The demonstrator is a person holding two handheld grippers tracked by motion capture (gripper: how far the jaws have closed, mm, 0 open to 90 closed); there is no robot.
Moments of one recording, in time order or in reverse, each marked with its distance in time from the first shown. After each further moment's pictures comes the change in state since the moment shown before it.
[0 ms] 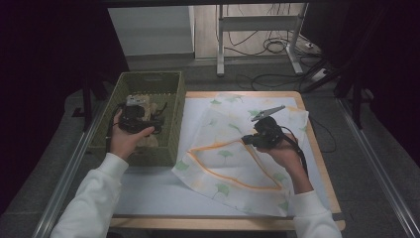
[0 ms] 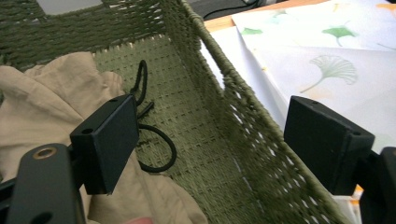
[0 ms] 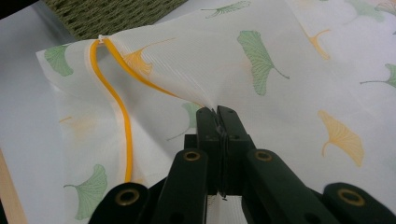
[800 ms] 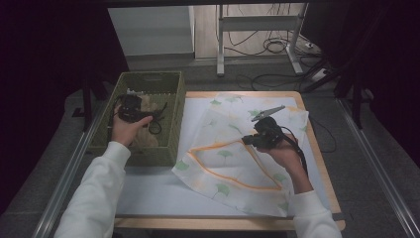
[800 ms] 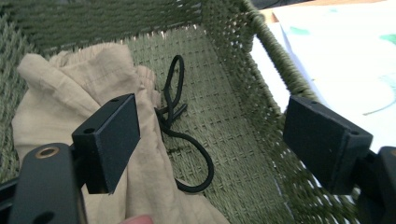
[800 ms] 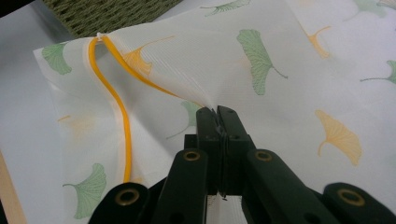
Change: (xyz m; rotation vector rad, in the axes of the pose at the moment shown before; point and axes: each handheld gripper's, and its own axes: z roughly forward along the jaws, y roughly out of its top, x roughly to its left) left arm 0.034 0.013 0.035 0.071 0.062 -0.089; right arm -0.002 -0.001 0.001 0.008 0.002 0.008
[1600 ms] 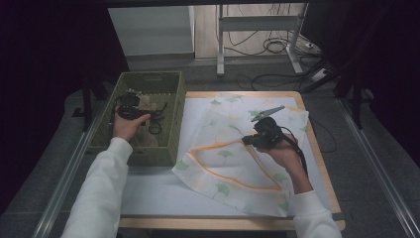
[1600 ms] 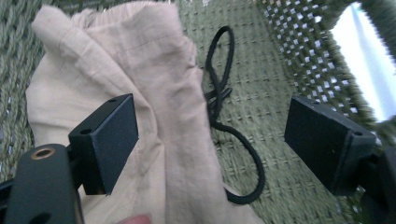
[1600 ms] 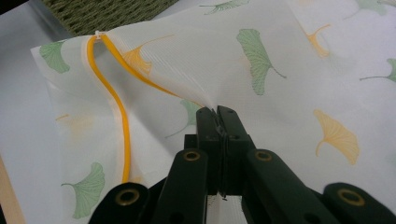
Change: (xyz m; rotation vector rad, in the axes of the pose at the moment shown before) left arm 0.030 -0.003 0.039 0.109 0.076 -0.083; right arm -0.001 0.000 0.001 0.005 -0.002 0.000
